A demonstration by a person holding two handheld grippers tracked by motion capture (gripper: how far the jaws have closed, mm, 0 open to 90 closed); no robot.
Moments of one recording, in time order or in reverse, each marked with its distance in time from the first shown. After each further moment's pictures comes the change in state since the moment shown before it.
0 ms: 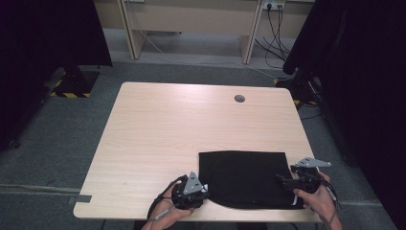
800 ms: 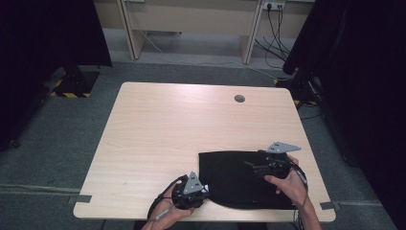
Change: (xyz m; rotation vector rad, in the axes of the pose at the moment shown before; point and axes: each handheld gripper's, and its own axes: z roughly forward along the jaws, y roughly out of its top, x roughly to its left) left arm 0.001 0.000 0.000 0.000 -0.010 -0.007; right arm 0.068 0.073 0.027 -0.122 0.193 -0.124
